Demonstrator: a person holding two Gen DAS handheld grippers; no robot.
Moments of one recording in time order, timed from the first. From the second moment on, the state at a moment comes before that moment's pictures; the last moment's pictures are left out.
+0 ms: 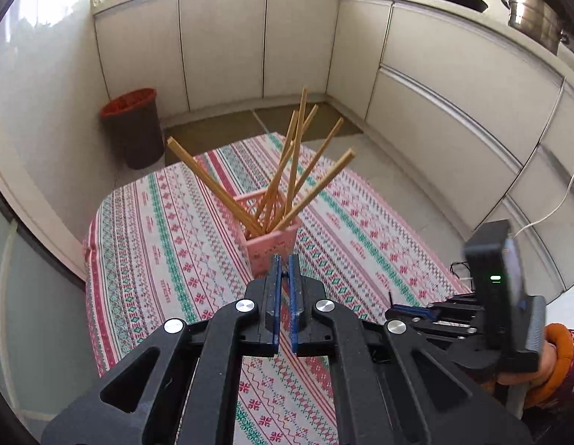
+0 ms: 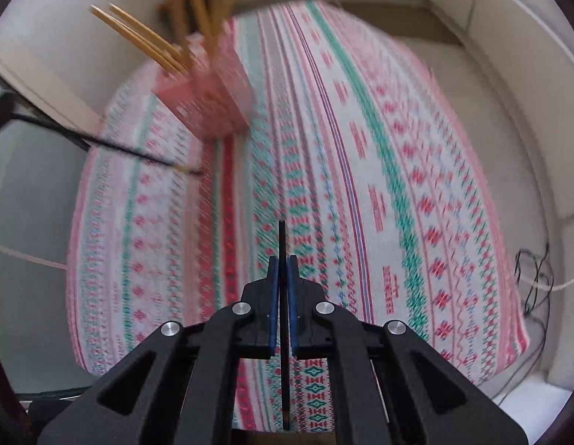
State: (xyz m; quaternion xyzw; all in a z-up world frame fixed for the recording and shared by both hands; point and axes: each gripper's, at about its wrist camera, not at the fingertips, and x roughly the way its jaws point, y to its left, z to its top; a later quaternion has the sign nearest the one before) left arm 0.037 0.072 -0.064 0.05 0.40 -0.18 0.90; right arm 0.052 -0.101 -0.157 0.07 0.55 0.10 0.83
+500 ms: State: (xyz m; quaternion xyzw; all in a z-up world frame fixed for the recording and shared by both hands) left arm 0.021 0.118 0.031 -0.03 0.27 -0.15 0.95; right arm 0.032 -0.084 0.046 0.13 0.32 0.19 0.92
